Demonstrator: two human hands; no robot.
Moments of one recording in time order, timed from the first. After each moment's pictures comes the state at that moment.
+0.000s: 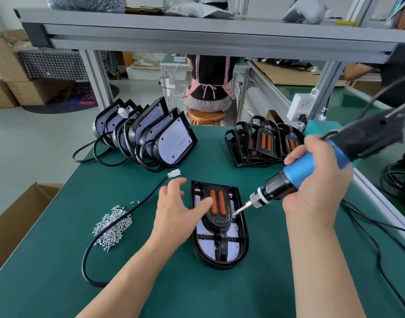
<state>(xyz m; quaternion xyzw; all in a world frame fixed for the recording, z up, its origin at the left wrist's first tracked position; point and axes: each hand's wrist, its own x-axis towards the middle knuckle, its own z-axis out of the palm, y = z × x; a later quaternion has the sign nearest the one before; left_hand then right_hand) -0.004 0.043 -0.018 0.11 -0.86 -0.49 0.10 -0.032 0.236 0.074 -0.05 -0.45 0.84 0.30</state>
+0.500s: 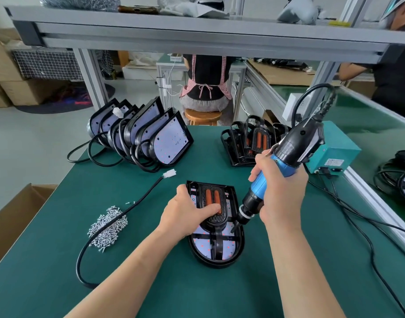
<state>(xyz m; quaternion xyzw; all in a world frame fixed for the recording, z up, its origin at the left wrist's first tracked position) -0.032 0.053 -0.033 0.13 -0.89 -0.44 -0.02 -0.037 0.219 0.039 0.01 -0.57 0.79 0.24</state>
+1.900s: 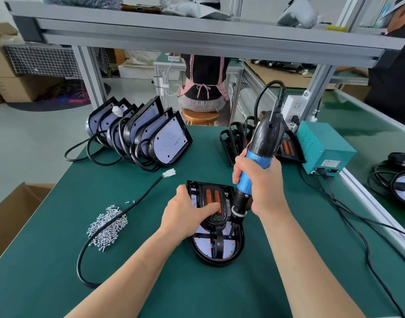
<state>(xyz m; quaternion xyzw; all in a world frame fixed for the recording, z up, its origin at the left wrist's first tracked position) -0.034 0.053 -0.042 0.13 -0.88 -0.45 -0.01 -0.057 0.208 0.032 0.12 -0.63 0.76 0.12</state>
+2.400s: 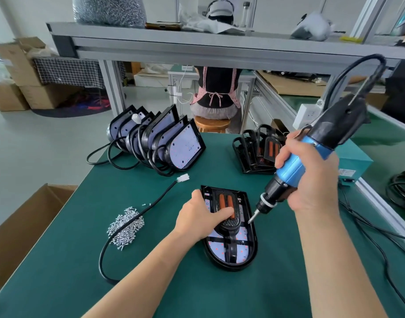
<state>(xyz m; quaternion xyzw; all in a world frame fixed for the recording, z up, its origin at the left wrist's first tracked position) -0.029 0.052 -0.032 0.12 -0.90 -0.43 -0.03 -0.042 0.231 0.082 0.12 -0.54 0.81 0.19</state>
